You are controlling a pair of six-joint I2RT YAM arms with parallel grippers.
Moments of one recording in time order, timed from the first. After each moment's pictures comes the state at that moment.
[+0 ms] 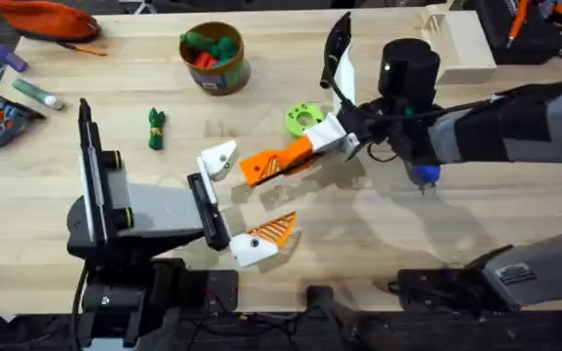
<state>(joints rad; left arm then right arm) 0.01 0.01 0.01 -0.12 1.19 0.10 0.43 1.70 0.65 0.72 -1.55 1.09</state>
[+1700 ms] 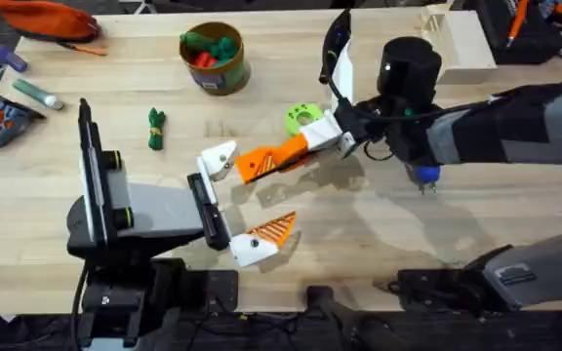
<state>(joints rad) 0.01 0.01 0.01 -0.12 1.19 0.10 0.45 1.70 0.65 0.78 -1.51 1.12</state>
